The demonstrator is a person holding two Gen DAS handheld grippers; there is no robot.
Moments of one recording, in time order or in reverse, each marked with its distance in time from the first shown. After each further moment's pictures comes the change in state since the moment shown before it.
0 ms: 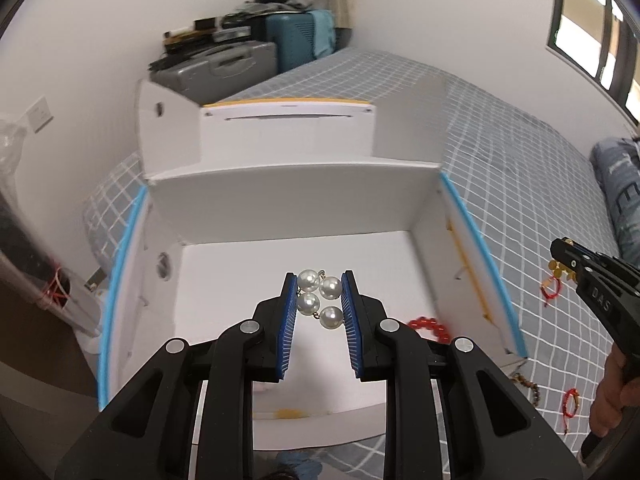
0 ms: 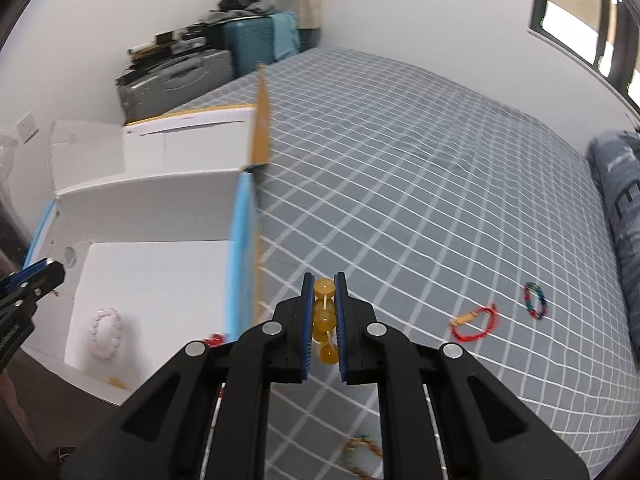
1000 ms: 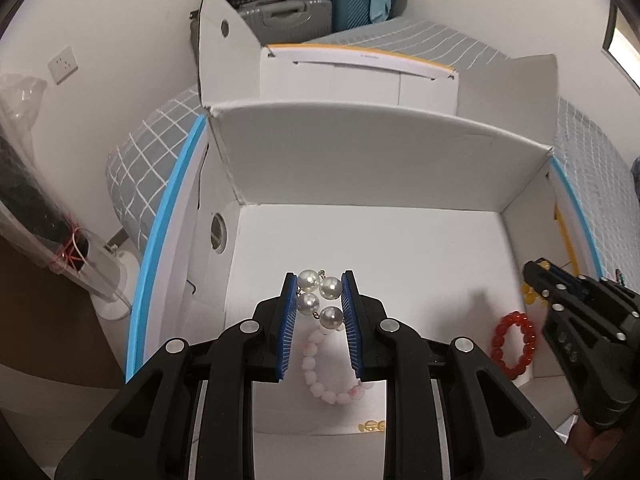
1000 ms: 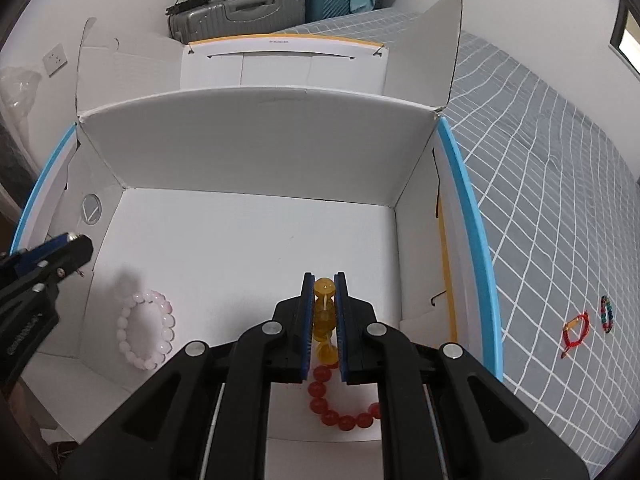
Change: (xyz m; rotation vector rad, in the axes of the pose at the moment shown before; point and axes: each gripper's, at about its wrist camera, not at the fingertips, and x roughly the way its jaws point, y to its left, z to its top) left arm 0.064 0.073 -0.010 -0.082 0.129 0.099; right arm 0.084 0.128 -0.011 -0.116 0.163 0.080
